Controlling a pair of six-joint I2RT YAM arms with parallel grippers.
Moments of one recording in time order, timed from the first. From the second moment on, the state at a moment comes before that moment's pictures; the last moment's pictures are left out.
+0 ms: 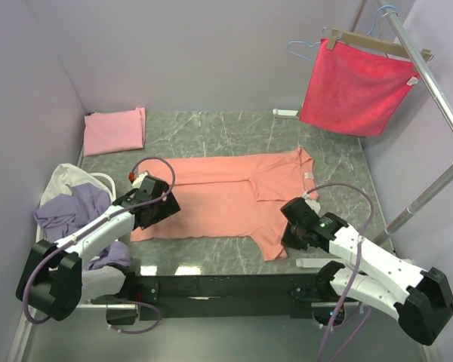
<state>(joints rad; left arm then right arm) -0.43 1.18 0.62 -0.46 -0.23 -0.87 0.67 0.92 0.55 -0.80 0.16 1.00</state>
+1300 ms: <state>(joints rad) -0.35 1.88 1.22 -0.29 0.03 -0.60 0.59 1.13 0.77 -0.81 0.30 0.84</state>
